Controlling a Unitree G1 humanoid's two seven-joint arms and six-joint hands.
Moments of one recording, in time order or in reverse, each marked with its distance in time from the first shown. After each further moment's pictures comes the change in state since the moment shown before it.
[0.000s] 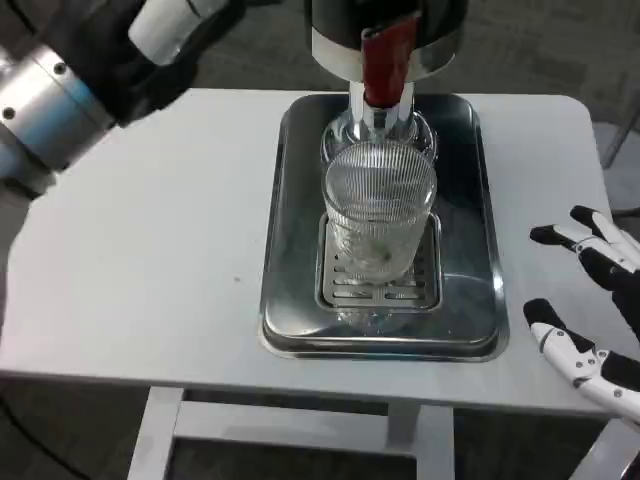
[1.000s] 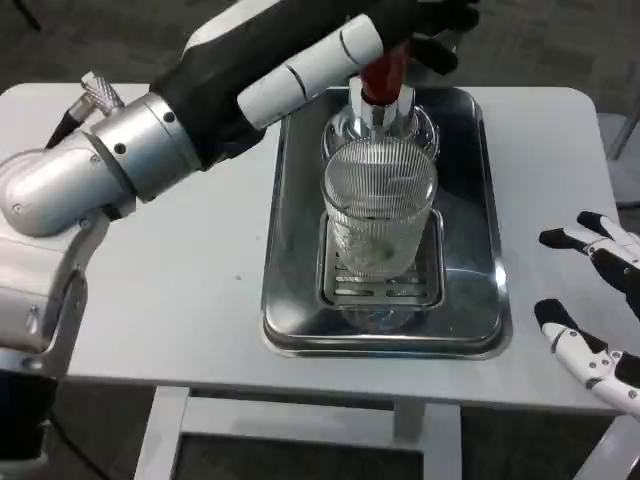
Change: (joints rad) left arm -0.031 -0.079 -0.122 0.147 0.203 -0.123 -0.054; right arm 0.016 -0.015 -0.039 -0.005 0.058 0.000 0.000
